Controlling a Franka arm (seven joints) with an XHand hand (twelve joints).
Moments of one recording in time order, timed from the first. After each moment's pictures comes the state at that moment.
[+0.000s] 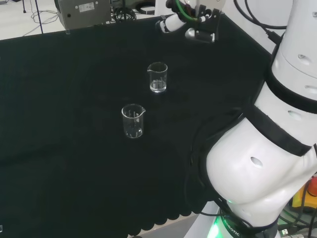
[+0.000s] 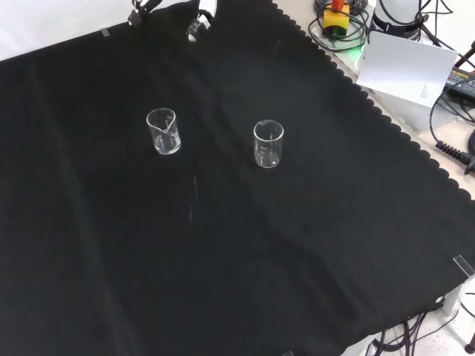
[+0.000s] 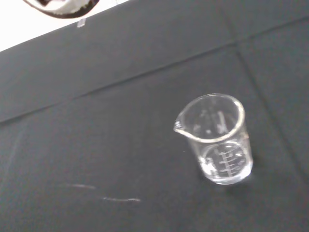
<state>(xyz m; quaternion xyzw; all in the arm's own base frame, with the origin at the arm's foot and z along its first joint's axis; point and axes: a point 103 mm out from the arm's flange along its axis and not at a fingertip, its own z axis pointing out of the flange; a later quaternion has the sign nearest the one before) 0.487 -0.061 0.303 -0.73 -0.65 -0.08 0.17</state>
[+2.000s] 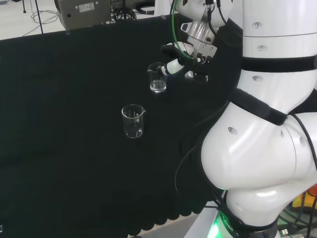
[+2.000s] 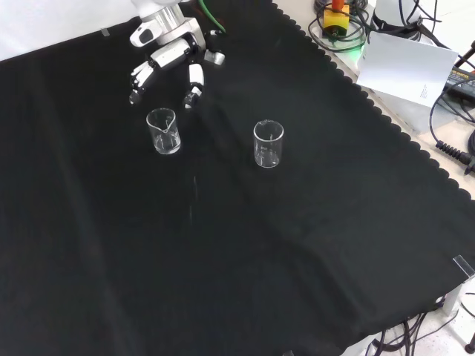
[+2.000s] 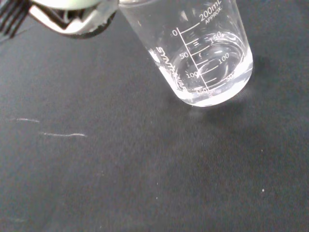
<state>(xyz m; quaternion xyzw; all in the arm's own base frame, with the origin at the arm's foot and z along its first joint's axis) 0.533 -0.087 0.124 -0.67 -0.69 -0.10 0.24</state>
